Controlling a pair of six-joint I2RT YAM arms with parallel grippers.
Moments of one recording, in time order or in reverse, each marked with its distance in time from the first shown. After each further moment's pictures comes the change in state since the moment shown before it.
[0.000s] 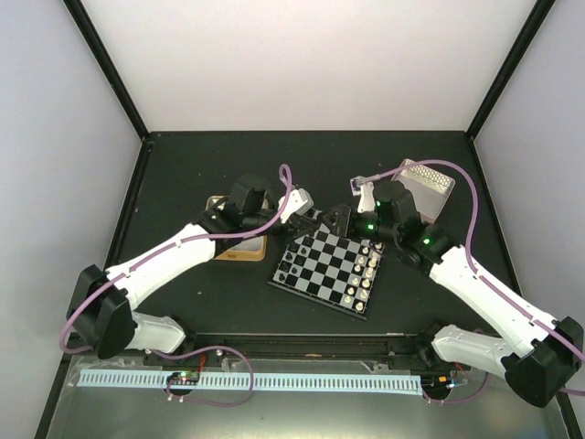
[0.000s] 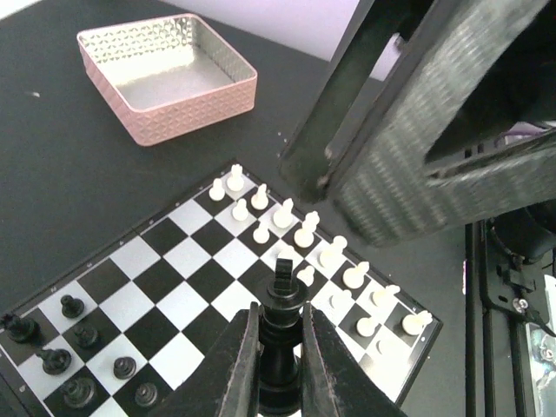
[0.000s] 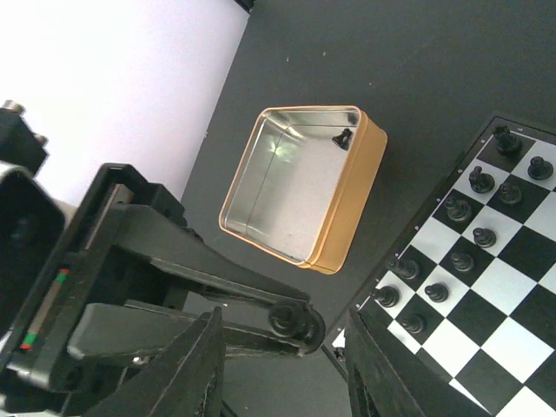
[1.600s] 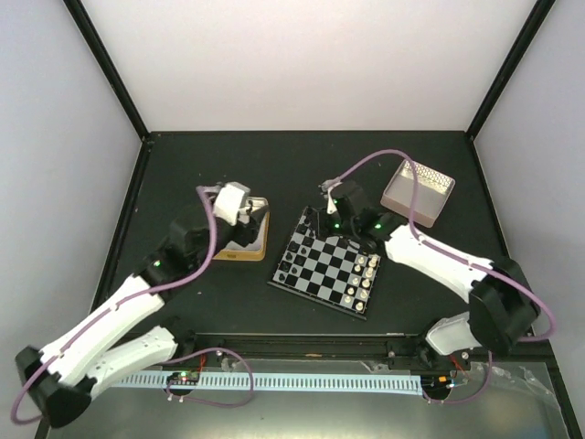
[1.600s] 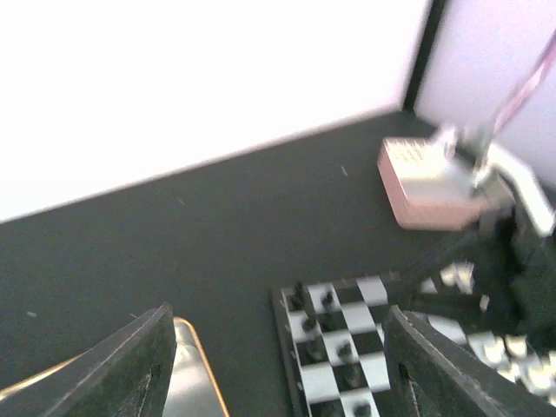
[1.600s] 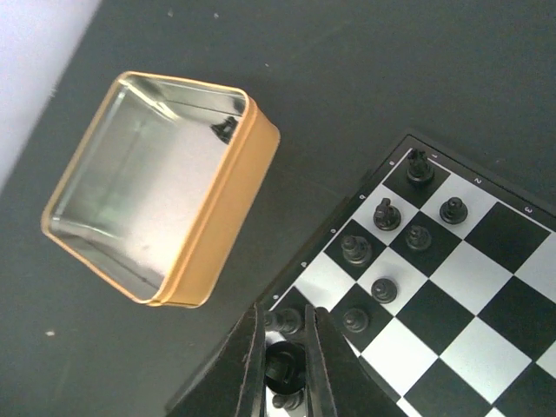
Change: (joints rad) left arm -0.004 -0.446 -0.206 -0.013 -0.655 -0.204; right arm 0.058 0.309 0.012 0.137 0.207 -0.207
